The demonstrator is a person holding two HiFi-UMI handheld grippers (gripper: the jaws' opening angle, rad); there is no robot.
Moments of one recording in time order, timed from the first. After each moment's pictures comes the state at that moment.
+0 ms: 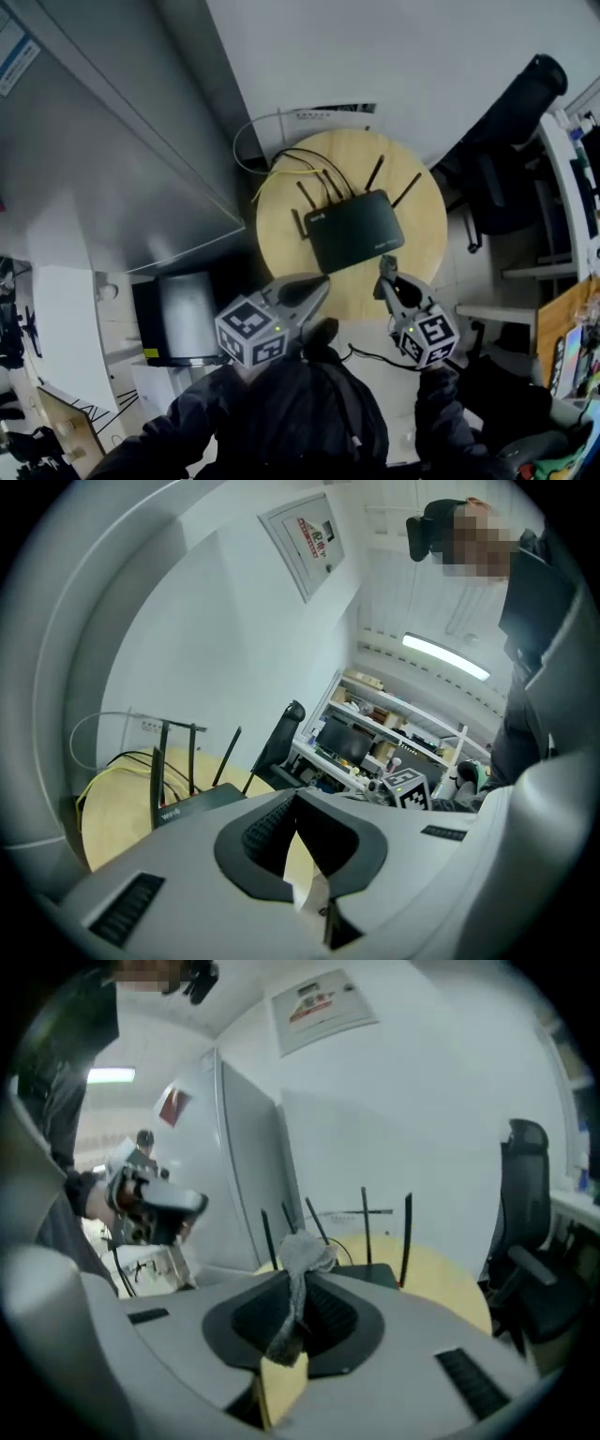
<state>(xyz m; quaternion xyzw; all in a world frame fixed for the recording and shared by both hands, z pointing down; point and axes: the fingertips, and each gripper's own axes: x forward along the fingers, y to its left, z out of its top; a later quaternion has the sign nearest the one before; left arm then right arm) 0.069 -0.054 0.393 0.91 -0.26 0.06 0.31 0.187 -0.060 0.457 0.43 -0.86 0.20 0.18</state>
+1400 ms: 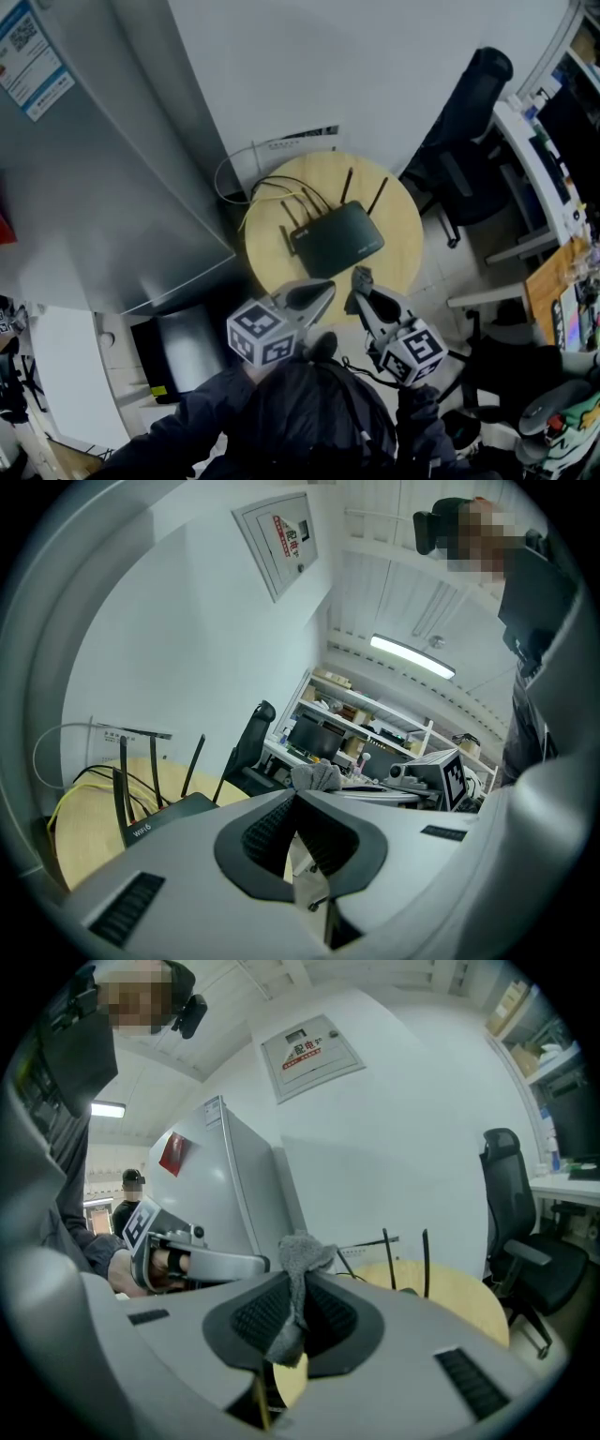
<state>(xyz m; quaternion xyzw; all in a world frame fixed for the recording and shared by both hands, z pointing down) 0.085 -0.027 0.355 0.94 -0.18 0.05 0.28 0.129 -0.012 0.359 0.48 -0.85 0.21 0.07</state>
